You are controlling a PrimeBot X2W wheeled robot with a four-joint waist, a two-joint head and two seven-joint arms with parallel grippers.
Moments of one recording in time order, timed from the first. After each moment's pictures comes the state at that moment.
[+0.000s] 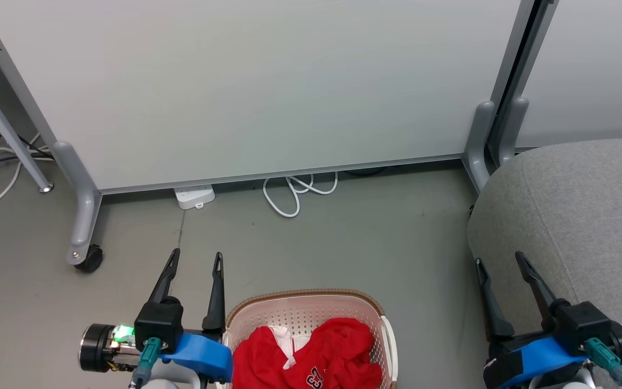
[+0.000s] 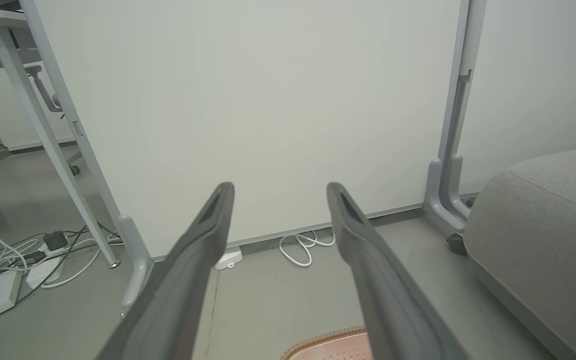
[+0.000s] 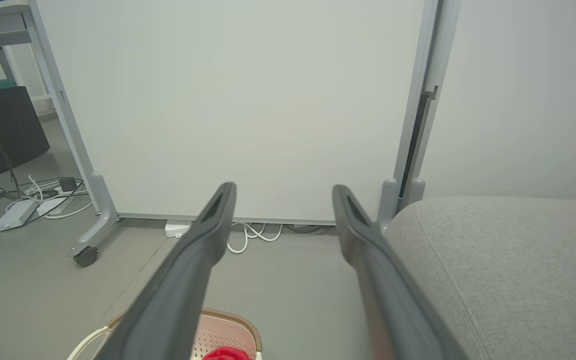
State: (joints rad) left arm -0.11 0.08 -0.21 0.31 -0.09 0.03 -0.25; right arm -0.06 -0.05 0.00 0.23 0.06 0.13 -0.25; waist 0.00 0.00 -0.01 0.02
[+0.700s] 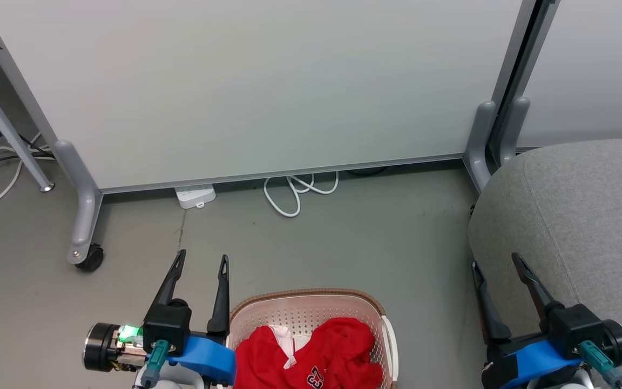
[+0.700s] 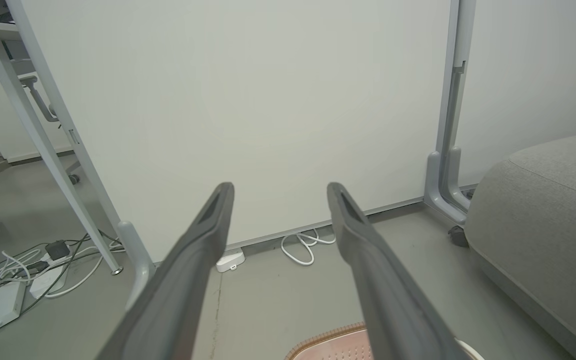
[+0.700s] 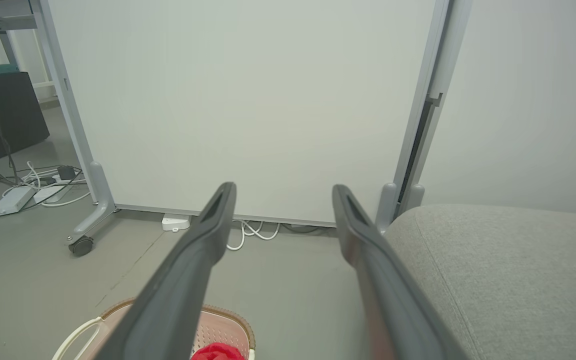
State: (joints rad) left arm -0.11 0.07 -0.21 0.32 -0.03 0.02 -0.26; right arm -0.05 -0.05 0.00 0.23 0.00 0.13 -0.26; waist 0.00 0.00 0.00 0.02
